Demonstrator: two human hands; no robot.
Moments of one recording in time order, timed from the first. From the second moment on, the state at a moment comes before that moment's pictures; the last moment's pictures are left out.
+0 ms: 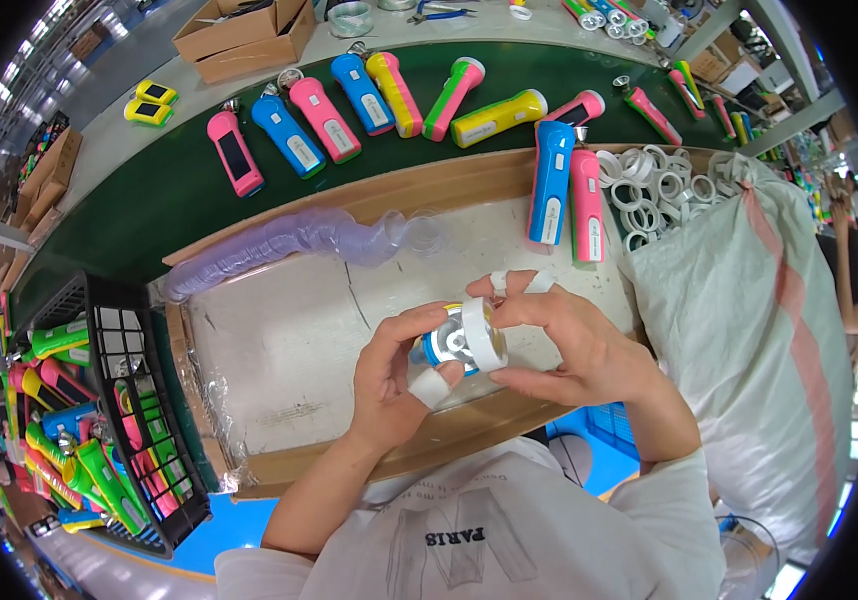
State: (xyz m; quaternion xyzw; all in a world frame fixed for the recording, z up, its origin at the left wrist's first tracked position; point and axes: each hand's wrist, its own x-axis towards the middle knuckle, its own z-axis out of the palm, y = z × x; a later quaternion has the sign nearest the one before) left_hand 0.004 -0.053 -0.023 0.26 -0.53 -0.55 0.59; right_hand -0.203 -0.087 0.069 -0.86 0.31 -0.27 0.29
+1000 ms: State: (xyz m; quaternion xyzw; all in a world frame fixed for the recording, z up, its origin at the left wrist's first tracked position) left_hand 0.019 -0.048 -0.004 0.38 -0.78 -0.18 0.46; right_hand -0.169 -0.063 0.056 -0.86 0.36 -0.35 0.15
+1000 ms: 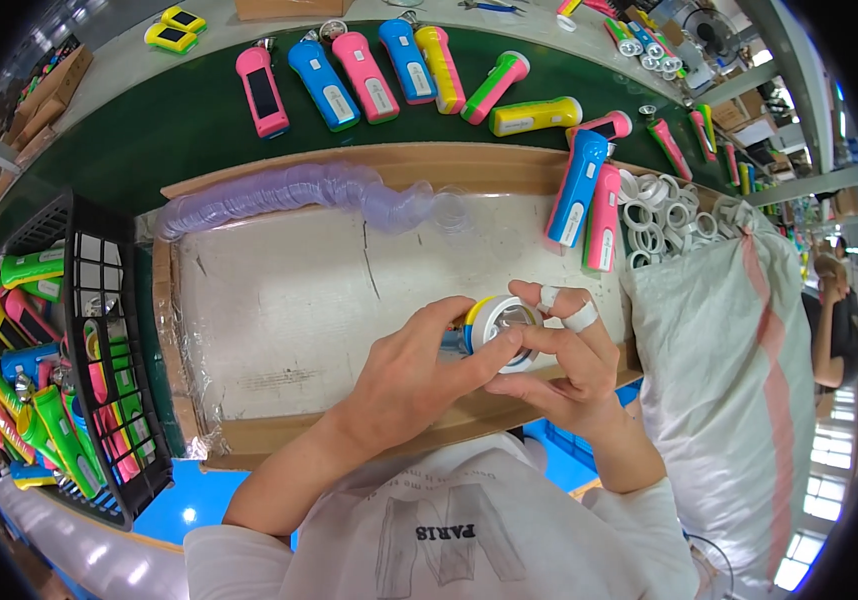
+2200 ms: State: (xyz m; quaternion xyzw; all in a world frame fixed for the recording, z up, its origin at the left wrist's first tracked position) left_hand -0.001 -0.036 -0.010 0.39 -0.78 -0.12 0.47; right_hand -0.160 -0.070 0.122 -0.95 0.30 0.03 0.11
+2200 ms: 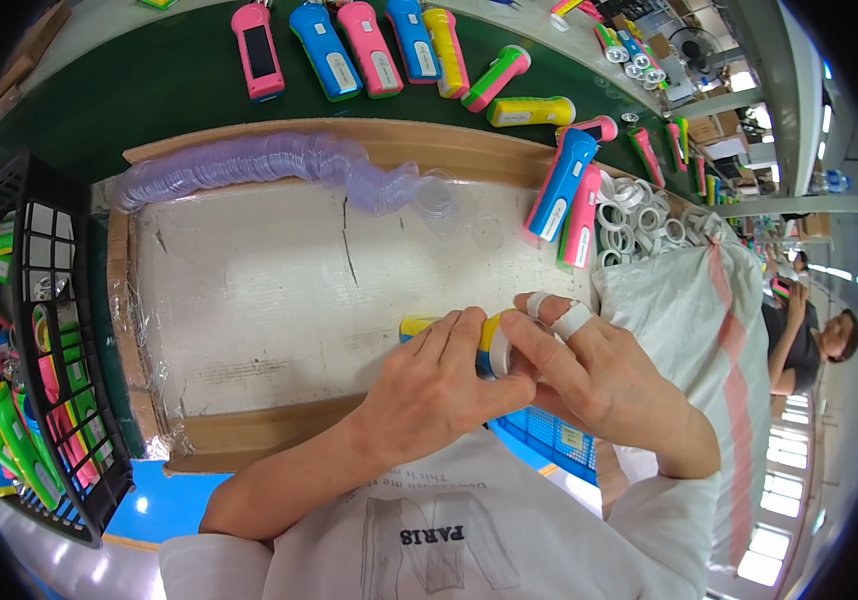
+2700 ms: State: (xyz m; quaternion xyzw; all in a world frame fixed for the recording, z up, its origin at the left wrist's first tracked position) left_hand -0.003 -0.031 -0.006 0.41 -0.77 -0.13 0.47; right_hand -0.162 -0.069 0.119 -0.94 0.32 0.02 0.12
